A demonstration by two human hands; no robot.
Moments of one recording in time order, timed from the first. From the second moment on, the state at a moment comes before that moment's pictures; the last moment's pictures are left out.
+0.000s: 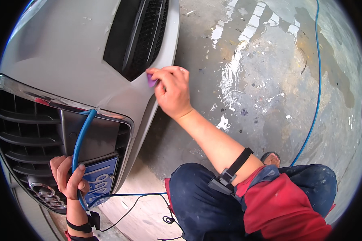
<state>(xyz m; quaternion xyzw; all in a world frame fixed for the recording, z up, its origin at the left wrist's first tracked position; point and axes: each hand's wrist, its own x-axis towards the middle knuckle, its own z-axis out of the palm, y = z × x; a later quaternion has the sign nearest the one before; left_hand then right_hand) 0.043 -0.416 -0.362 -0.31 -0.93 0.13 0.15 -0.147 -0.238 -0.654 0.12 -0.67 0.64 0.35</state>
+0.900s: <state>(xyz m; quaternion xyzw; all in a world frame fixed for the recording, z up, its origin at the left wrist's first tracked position) 0.048 -0.415 -0.358 -0.30 -0.93 0.14 0.15 -0.137 -0.240 -0.658 0.12 -0.75 0.57 0.32</state>
